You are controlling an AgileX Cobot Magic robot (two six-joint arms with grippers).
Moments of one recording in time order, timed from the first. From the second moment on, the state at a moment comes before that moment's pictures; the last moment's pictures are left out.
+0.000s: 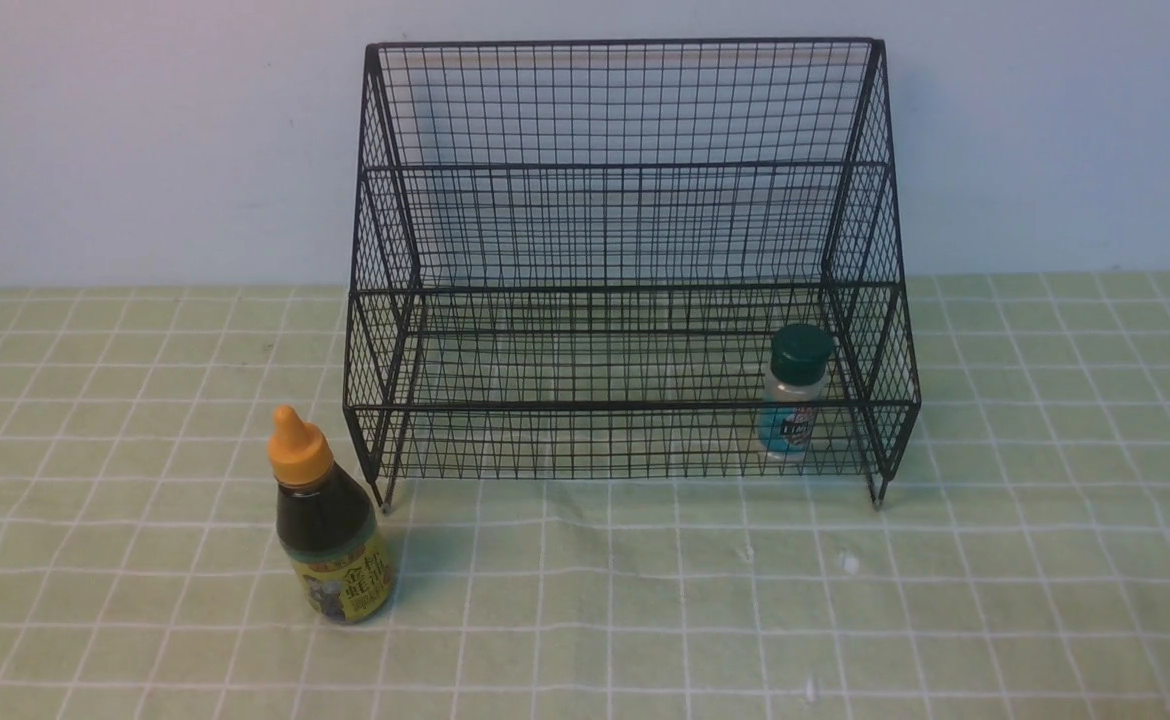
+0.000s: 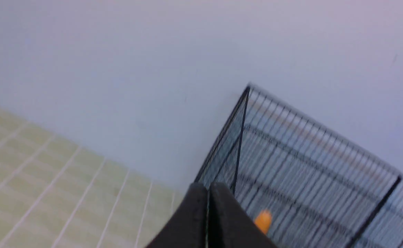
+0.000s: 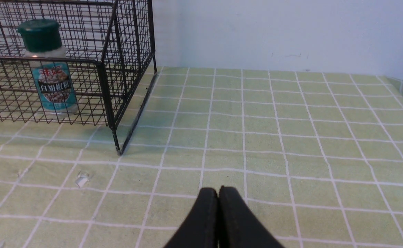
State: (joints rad) right arm 0.03 -0.01 0.02 0.01 0.39 0.00; left arm -0.05 0.00 0.03 -0.35 -0.17 -0.21
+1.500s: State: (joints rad) right arm 0.03 -0.01 0.02 0.01 0.39 -0.02; left arm -0.23 1.44 -1.30 -0.09 1.11 0.15
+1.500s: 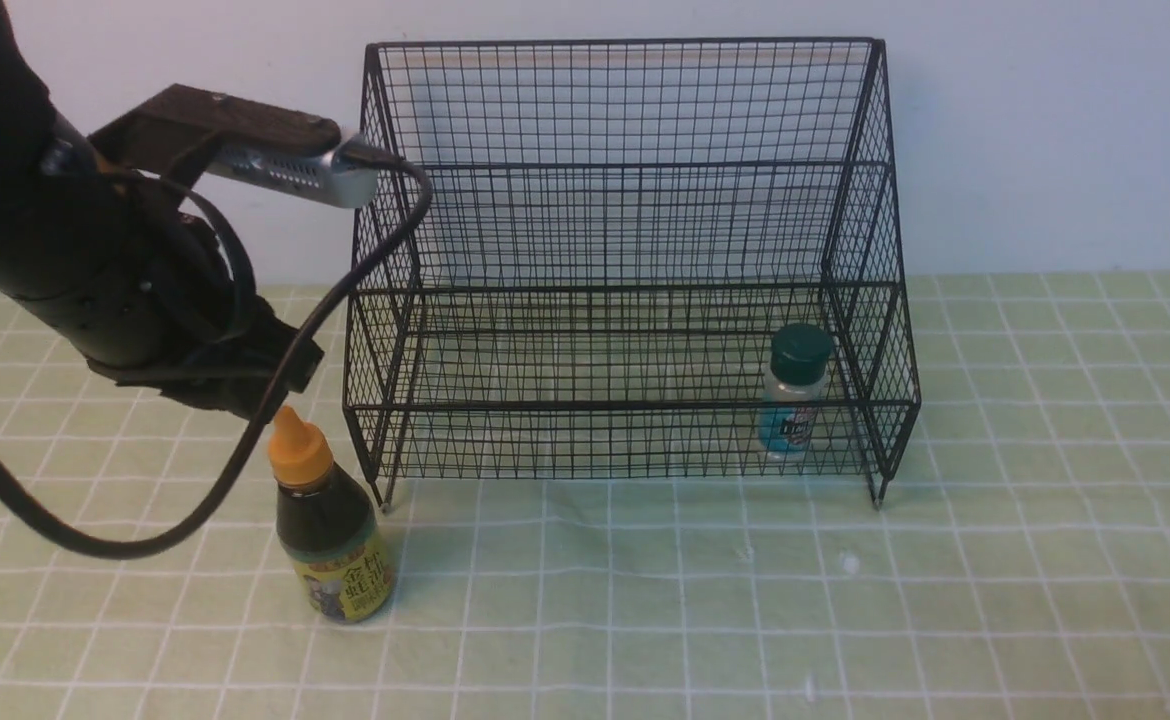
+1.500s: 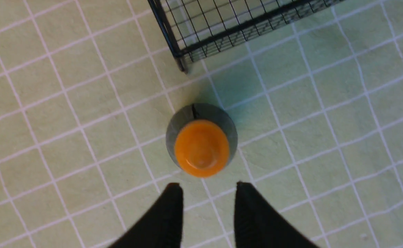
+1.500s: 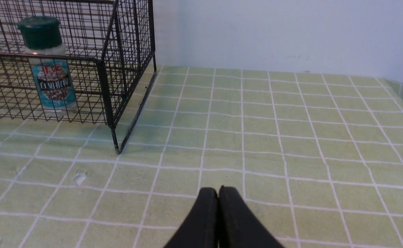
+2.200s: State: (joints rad) right arm 0.03 -0.01 0.02 0.01 0.39 -0.02; left arm -0.23 1.68 -1.30 -0.07 1.06 0.06
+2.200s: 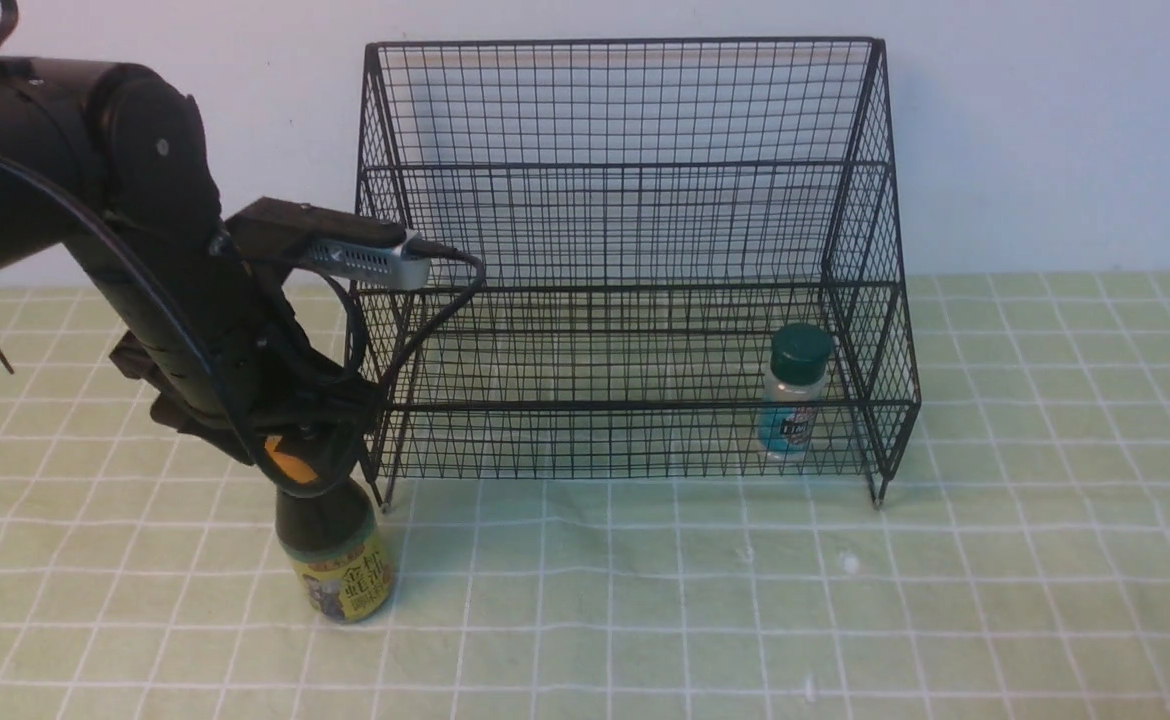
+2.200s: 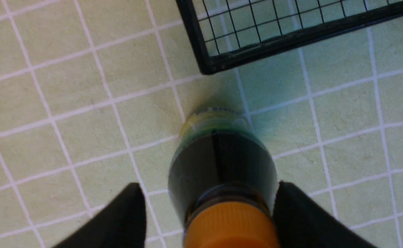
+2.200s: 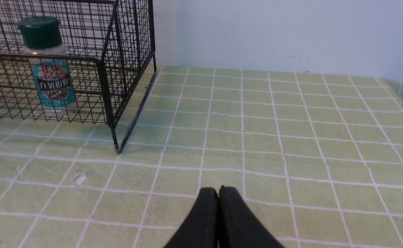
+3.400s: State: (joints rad) right arm 0.03 -0.01 0.02 0.01 0.39 -0.02; left arm -0.23 1.66 -1.77 -0.17 1.18 0.06
